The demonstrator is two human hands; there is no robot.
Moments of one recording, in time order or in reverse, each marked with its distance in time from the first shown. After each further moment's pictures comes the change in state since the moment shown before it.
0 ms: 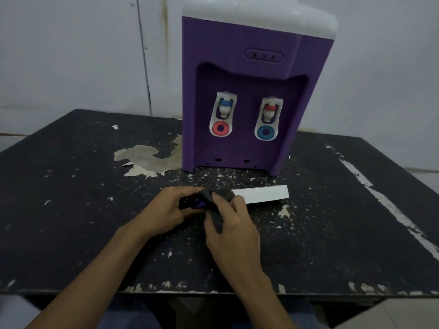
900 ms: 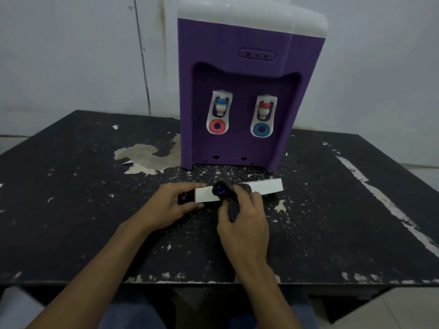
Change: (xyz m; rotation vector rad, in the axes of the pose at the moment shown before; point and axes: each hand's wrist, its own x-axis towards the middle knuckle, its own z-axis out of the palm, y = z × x) left_hand -0.002 0.001 0.000 0.048 0.030 -0.018; right_hand 0.000 0.010 -0.009 0.070 0.146 0.164
